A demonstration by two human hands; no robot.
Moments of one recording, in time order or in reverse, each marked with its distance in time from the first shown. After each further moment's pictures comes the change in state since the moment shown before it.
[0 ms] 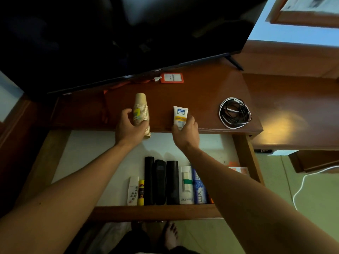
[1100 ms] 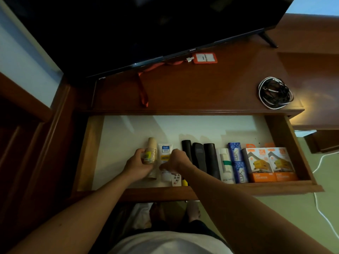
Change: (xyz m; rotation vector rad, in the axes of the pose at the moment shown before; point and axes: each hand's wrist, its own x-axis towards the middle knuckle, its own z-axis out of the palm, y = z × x) left_hand -0.036 -0.189 -0.104 0.336 -0.473 -0.239; right_hand -0.126 -0.031 0.163 -0.318 -0.619 0.209
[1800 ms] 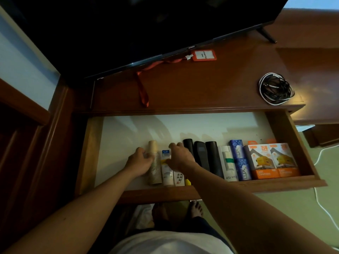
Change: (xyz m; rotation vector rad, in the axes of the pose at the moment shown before) left_hand 0.017 0.004 -0.010 0.080 -0.046 -0.028; right_hand 0.011 0.000 0.004 -0.210 0.137 -0.169
